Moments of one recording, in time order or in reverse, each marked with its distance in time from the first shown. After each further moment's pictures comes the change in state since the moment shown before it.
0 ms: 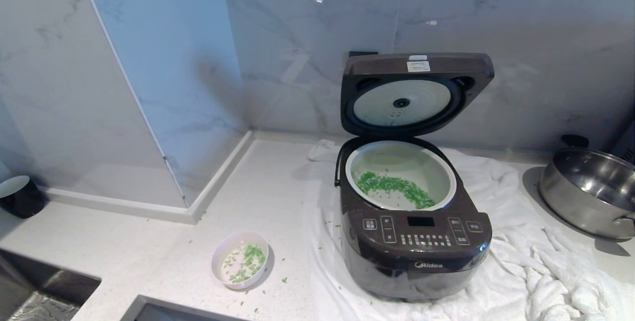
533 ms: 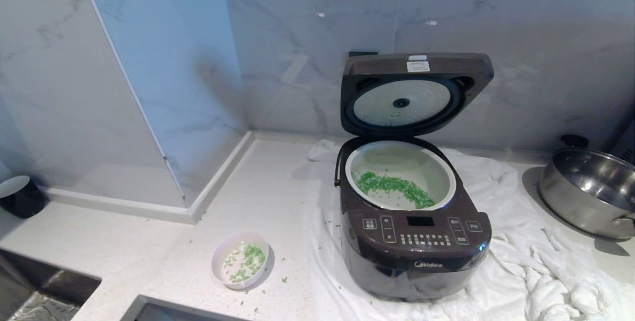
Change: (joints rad) left arm 0.004 -0.235 0.237 0.016 -0.055 0.011; right arm 0.000 0.000 0.000 0.000 -0.002 0.006
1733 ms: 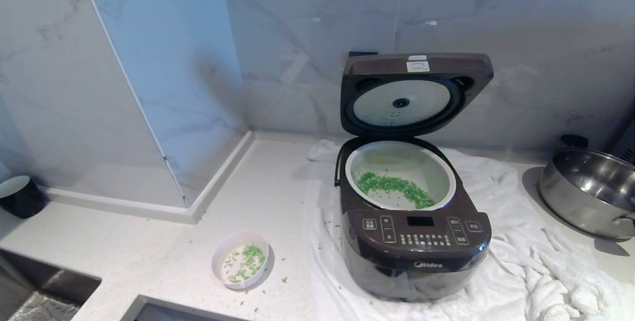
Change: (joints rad) left arm -0.003 -0.022 0.107 -0.046 0.084 -0.168; right arm -0.001 0.000 0.000 0.000 -0.002 0.008
